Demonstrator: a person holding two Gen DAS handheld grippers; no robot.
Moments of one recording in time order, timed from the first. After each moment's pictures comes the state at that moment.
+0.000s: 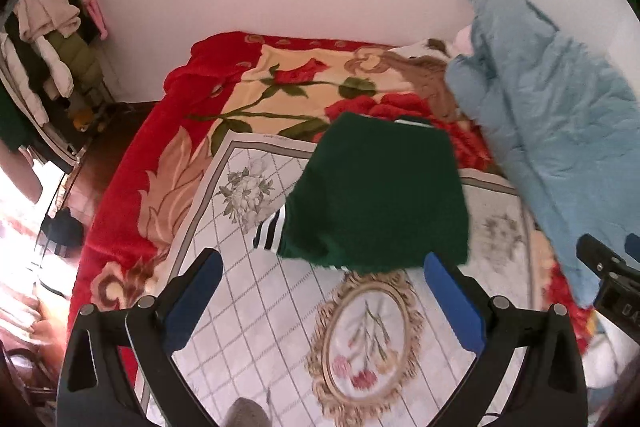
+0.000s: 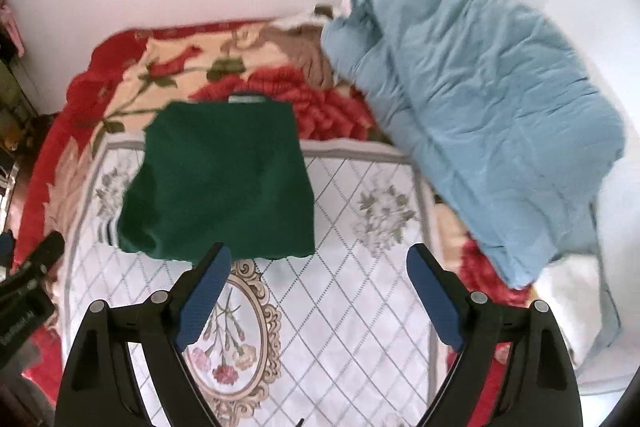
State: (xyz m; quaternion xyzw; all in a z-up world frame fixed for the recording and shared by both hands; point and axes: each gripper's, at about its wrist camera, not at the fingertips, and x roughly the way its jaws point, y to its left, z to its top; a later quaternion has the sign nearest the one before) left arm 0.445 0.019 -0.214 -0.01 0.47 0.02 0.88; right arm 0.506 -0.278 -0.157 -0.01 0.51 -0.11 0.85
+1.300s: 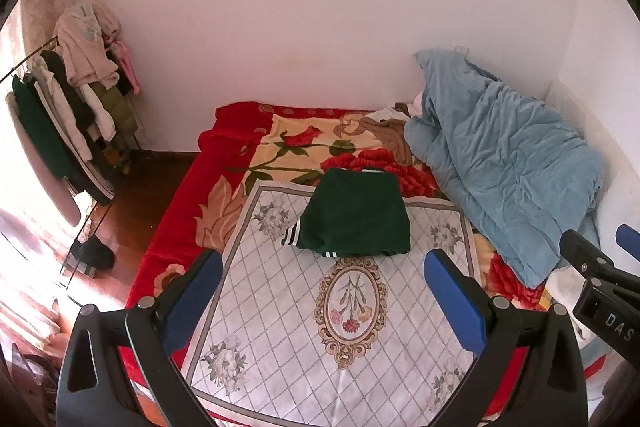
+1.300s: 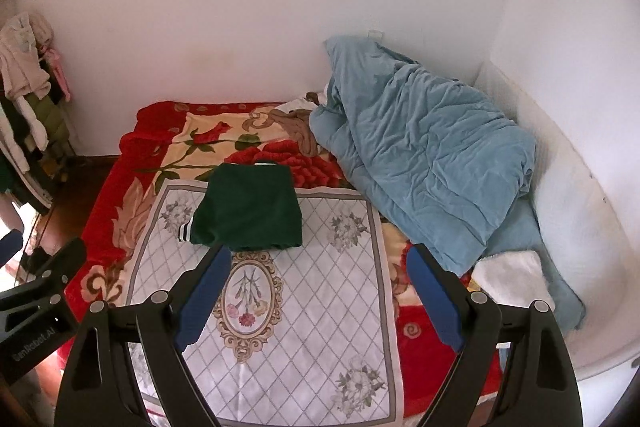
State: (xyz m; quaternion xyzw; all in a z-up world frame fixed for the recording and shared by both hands) left arm 0.236 0.001 -0.011 0.00 0.38 0.02 0.92; right arm 0.245 -0.268 0.117 -0.01 0.42 -0.09 0.90
